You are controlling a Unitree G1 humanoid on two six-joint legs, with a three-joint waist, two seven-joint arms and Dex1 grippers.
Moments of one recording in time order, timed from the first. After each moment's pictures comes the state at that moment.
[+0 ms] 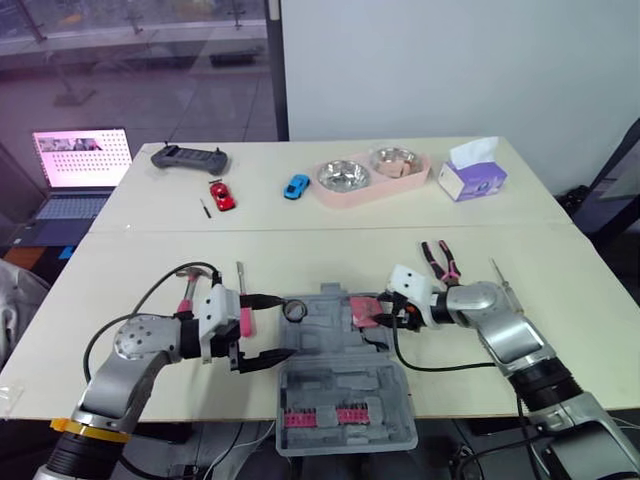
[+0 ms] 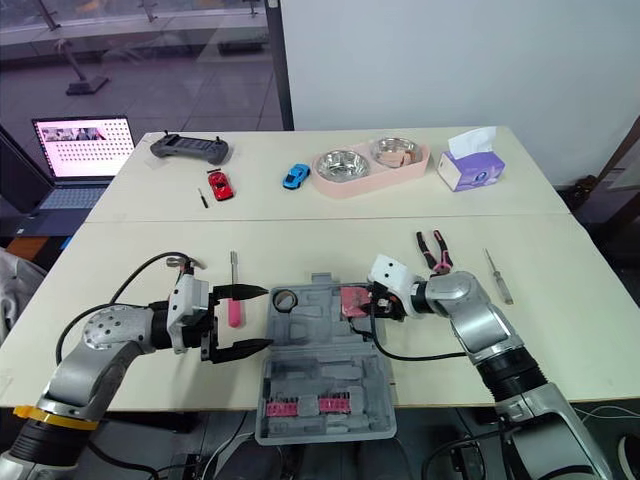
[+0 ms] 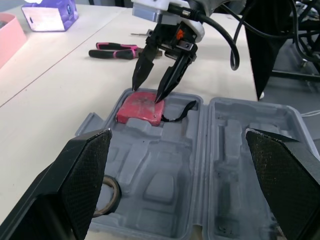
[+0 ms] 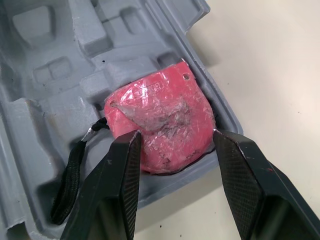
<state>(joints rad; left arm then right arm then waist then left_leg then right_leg) -0.10 0.61 -0.06 -0.18 -0.40 0.12 -1.15 -0.44 -0.61 0.30 0.12 -0.02 0.48 0.99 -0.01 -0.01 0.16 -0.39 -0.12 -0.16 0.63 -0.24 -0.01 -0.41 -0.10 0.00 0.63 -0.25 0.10</state>
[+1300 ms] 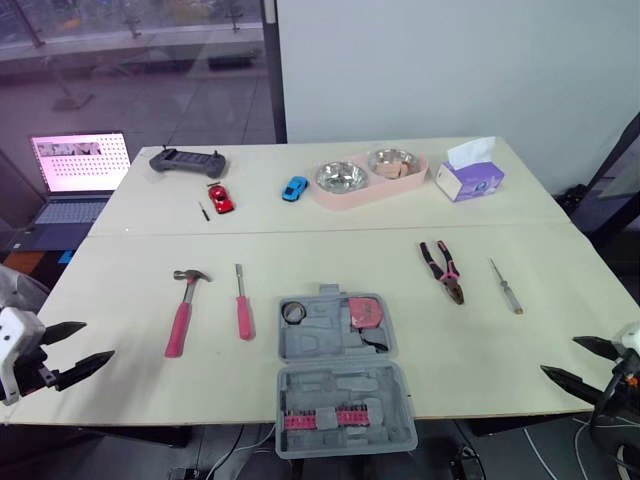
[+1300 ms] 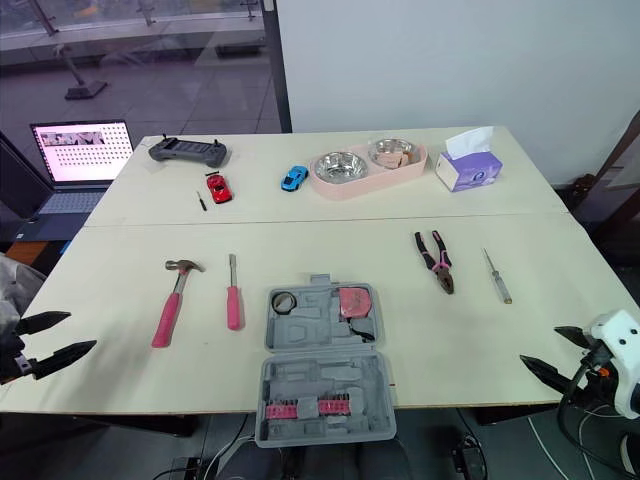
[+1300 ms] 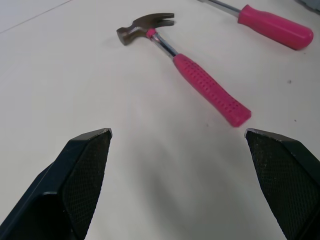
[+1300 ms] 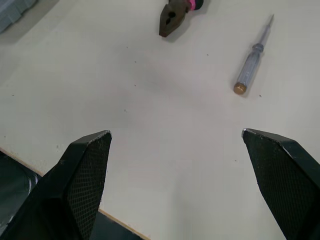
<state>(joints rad) 0.11 0.95 0.48 0.56 -0.39 -0.09 -1.23 0.38 -0.81 -0.68 -0.04 0.30 0.27 1.08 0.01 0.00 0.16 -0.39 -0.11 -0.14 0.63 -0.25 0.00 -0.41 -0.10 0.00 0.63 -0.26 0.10</state>
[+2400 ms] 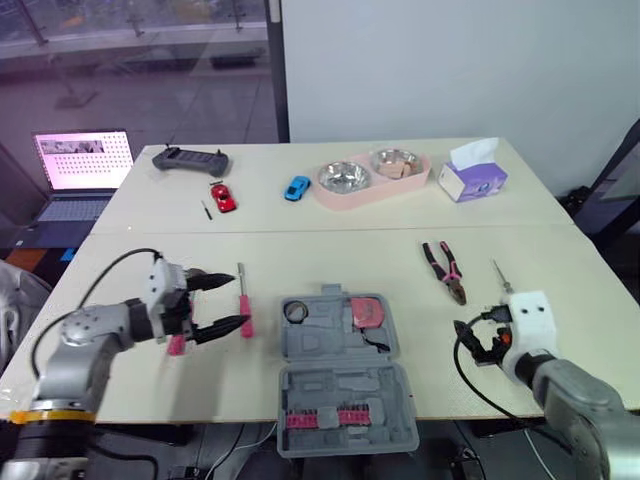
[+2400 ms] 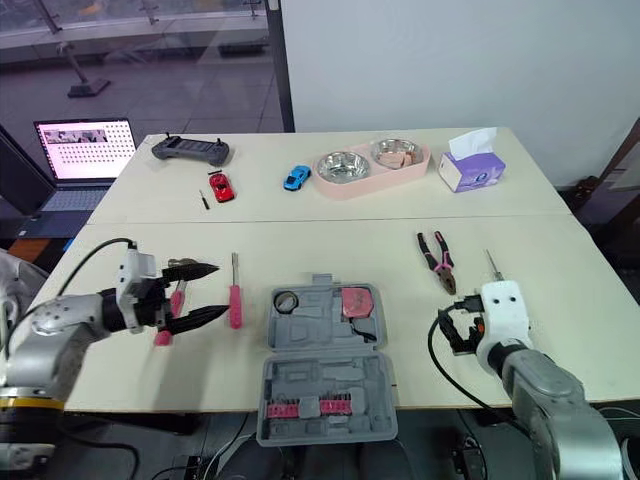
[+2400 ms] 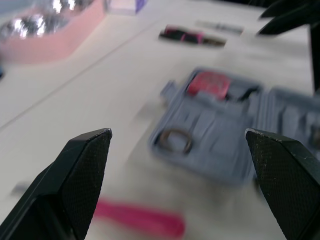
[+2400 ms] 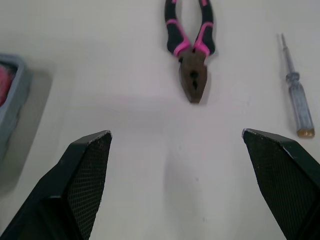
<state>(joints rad) -0.13 0.62 0.15 -0.01 -0.46 0.14 -1.18 0.12 -0.42 -0.32 -0.63 0.29 1.00 0.20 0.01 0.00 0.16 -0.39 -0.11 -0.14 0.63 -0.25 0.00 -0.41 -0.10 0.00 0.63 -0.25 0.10</state>
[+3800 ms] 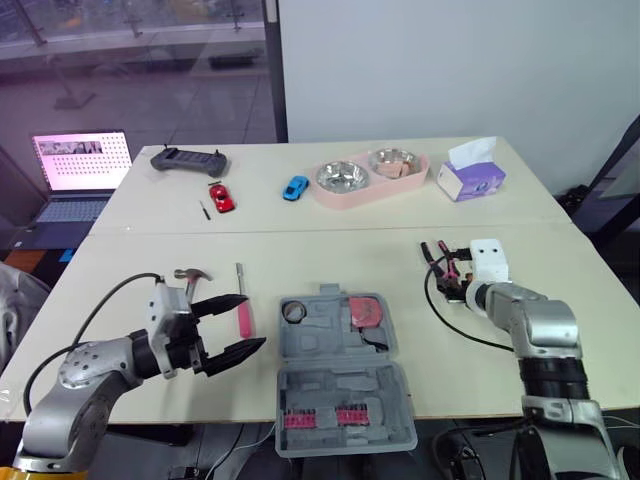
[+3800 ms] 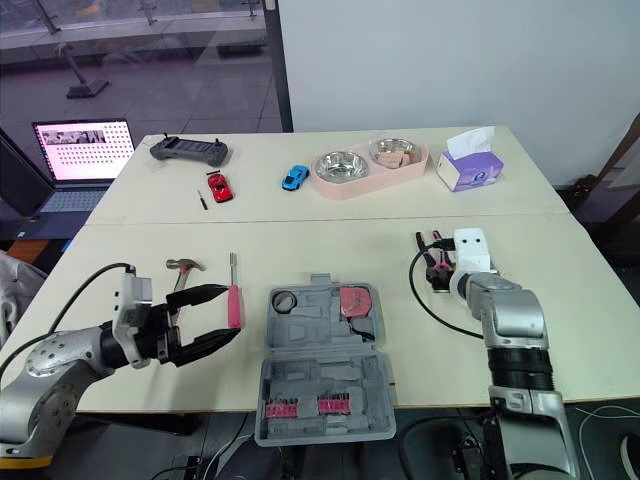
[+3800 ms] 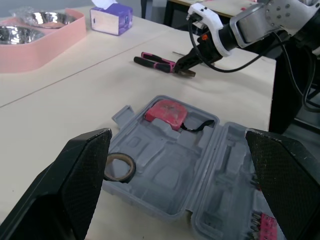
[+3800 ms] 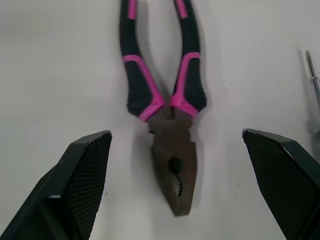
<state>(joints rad) 0.10 0.64 0.18 -0.33 -0.62 0.30 -1.05 -0.49 -0.45 -0.19 0.16 0.16 1.02 0.13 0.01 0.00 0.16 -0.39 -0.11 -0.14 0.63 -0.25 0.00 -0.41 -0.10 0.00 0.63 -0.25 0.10</state>
